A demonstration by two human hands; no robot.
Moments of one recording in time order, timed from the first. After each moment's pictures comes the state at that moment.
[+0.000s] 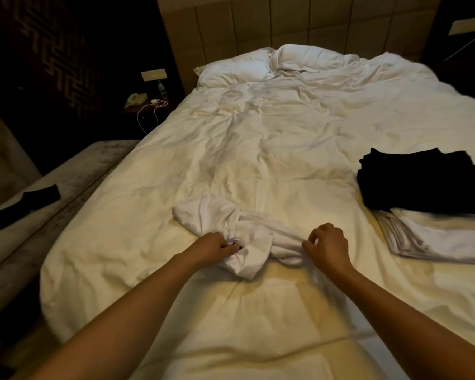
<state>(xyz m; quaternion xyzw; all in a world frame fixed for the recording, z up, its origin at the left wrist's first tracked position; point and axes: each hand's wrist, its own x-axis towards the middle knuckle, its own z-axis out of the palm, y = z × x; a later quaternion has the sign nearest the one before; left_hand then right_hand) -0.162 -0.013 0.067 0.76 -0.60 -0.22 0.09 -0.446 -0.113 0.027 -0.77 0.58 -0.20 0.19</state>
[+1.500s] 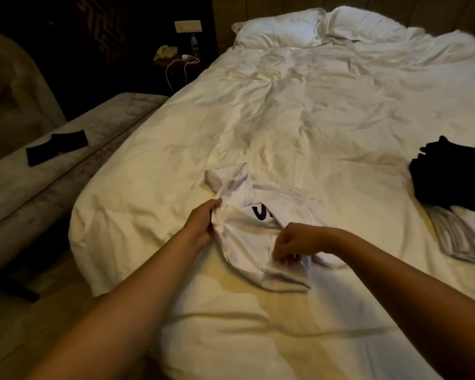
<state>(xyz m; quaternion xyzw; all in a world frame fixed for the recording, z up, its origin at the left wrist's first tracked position) -0.107 0.048 0.062 0.61 -0.05 -0.50 0.62 -0.328 -0.067 0.070 -0.82 0.30 0.18 0.46</state>
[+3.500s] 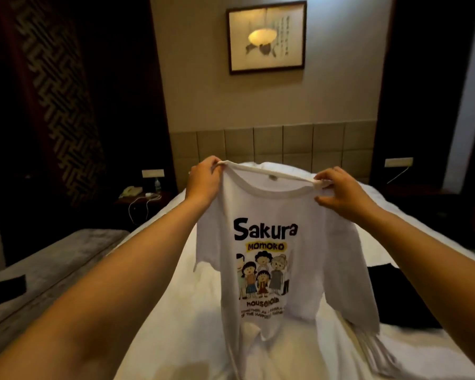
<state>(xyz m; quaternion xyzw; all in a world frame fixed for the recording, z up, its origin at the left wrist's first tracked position) -0.183 -0.126 0.418 0.64 -0.55 0.08 0.53 -0.498 -0.206 0.389 -0.83 0.38 -0.40 0.06</state>
